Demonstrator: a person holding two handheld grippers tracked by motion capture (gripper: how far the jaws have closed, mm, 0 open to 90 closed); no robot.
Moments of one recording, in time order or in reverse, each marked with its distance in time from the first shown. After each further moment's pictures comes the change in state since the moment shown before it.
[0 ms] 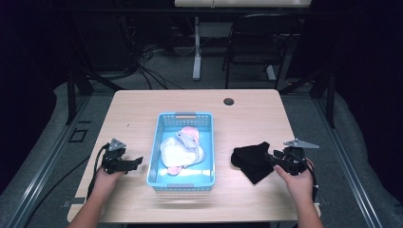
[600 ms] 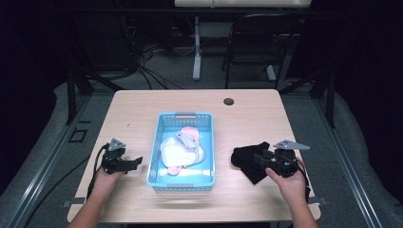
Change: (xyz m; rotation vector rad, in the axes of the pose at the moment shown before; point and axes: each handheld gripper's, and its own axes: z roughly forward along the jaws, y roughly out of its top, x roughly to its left) left arm 0.000 0.000 0.000 -0.003 0.001 -0.005; right arm 0.033 0.004 -0.001 -0.030 0.078 -0.099
